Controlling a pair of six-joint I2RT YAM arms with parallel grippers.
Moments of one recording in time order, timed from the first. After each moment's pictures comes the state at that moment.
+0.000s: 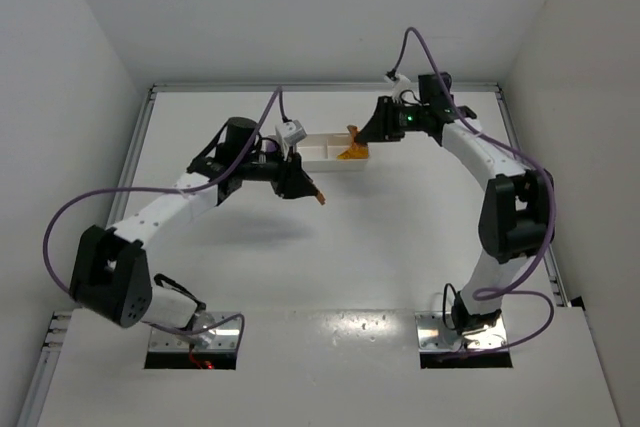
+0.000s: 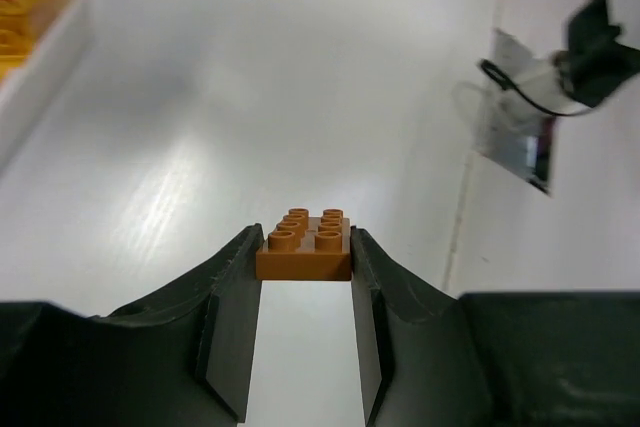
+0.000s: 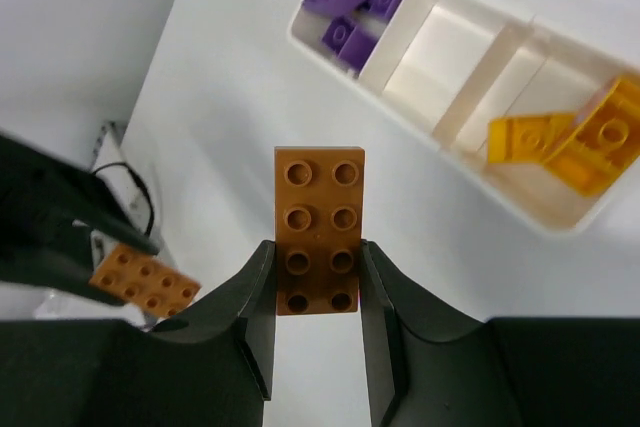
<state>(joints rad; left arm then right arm) -0.40 1.44 1.02 -0.19 0.91 0.03 0.17 1.77 1.35 -0.30 -0.87 0.21</state>
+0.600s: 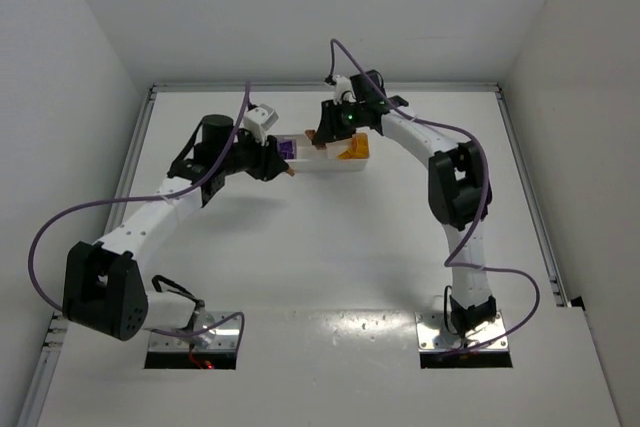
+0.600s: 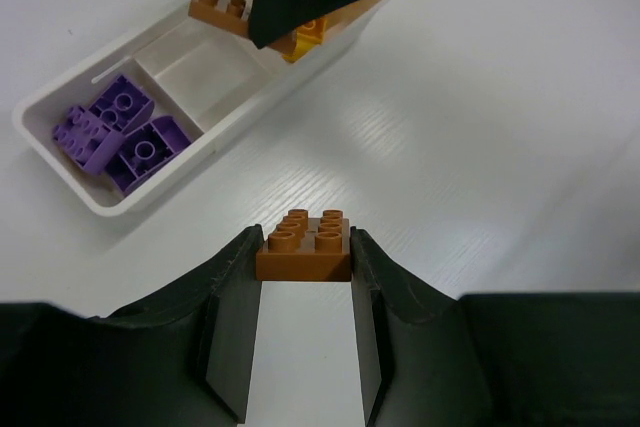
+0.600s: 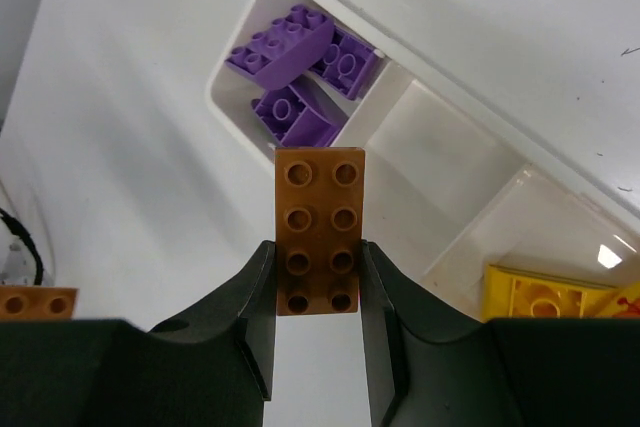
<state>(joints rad) -0.30 1.31 0.96 -0.14 0.48 0.02 0.40 2.19 1.80 -0.36 -0.58 0.16</state>
